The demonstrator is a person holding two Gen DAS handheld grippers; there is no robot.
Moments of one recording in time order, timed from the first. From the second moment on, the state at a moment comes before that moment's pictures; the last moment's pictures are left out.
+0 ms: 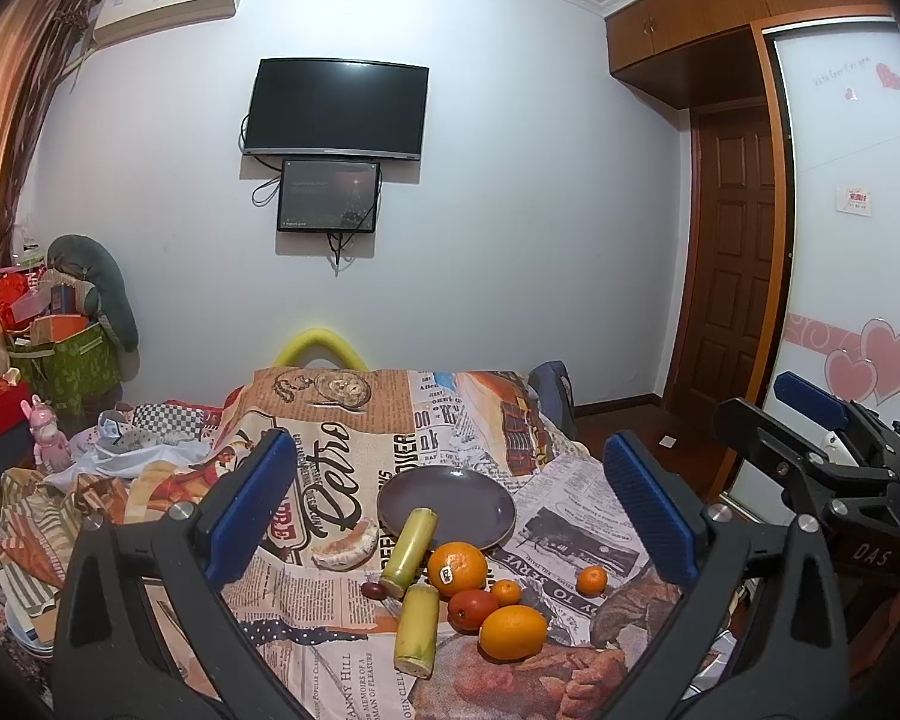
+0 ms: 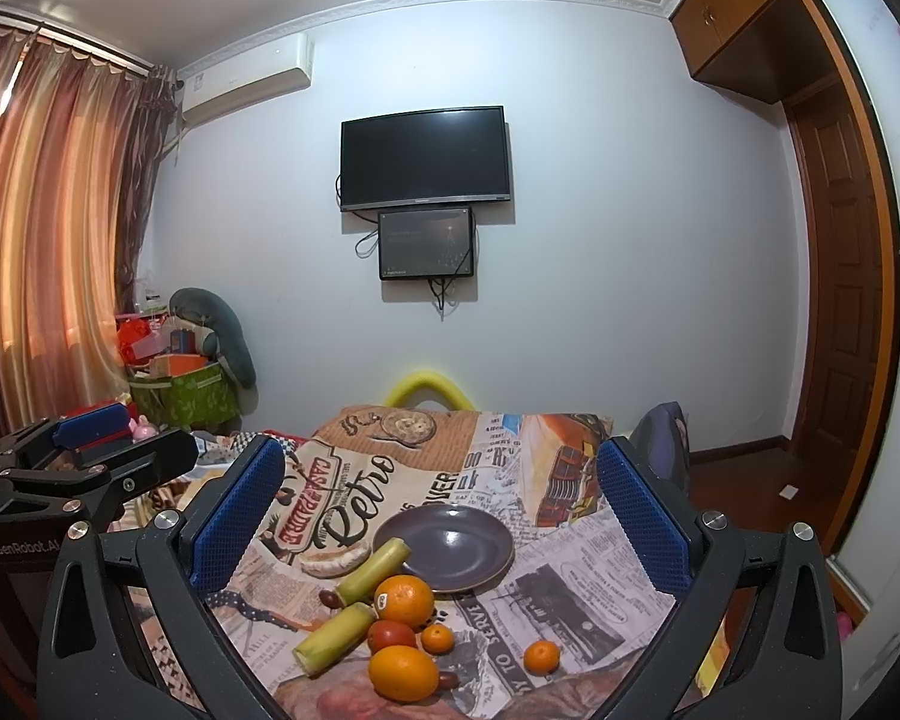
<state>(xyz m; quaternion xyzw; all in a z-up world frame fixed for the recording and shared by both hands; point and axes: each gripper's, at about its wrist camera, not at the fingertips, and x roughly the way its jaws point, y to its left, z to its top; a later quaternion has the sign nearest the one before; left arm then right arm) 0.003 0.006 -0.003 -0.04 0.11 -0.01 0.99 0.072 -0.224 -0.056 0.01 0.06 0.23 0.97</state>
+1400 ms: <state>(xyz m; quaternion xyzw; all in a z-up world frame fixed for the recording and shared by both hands) 0.057 0.026 -0.051 -0.04 0.20 -0.01 0.98 0.121 -0.212 -0.111 -0.04 0.16 0.25 0.95</state>
